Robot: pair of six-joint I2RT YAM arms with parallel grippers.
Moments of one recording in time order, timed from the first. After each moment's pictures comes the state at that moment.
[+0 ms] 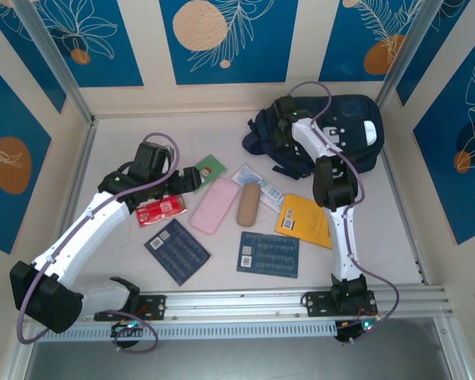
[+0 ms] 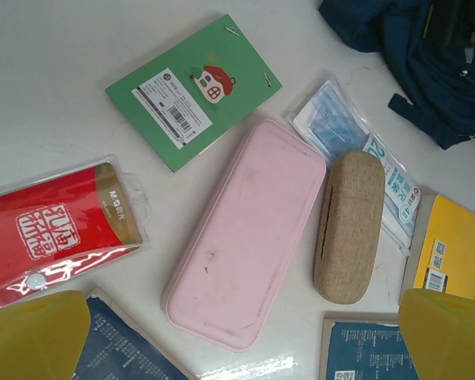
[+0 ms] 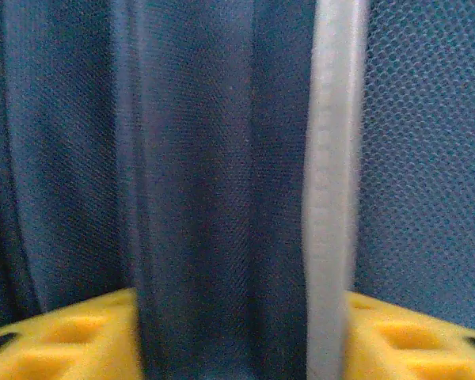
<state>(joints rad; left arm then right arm) -0.45 1.22 1.13 -0.77 0.05 -0.57 0.24 2.43 2.17 -0.87 0.25 0.18</state>
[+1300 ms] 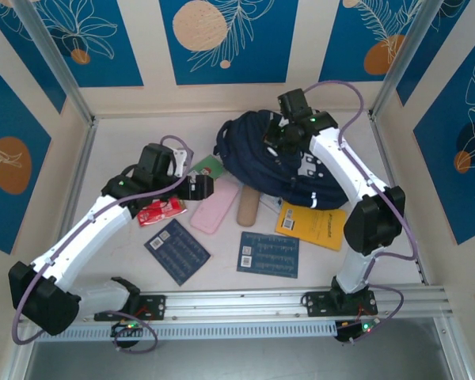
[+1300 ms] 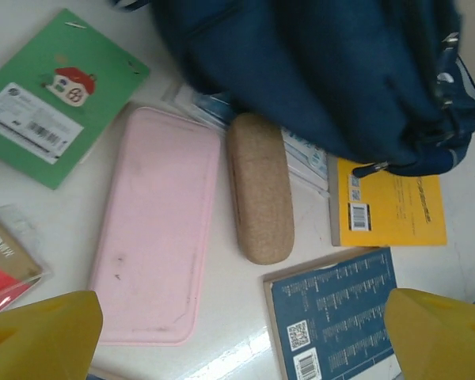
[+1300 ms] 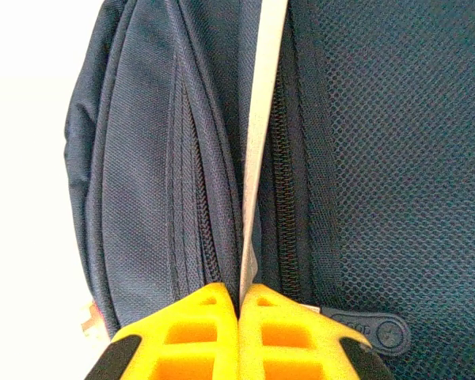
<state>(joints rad) -0.54 1.20 1.11 -0.67 0.25 -0.41 0.40 1.77 1.73 -0.89 -0.16 0.75</state>
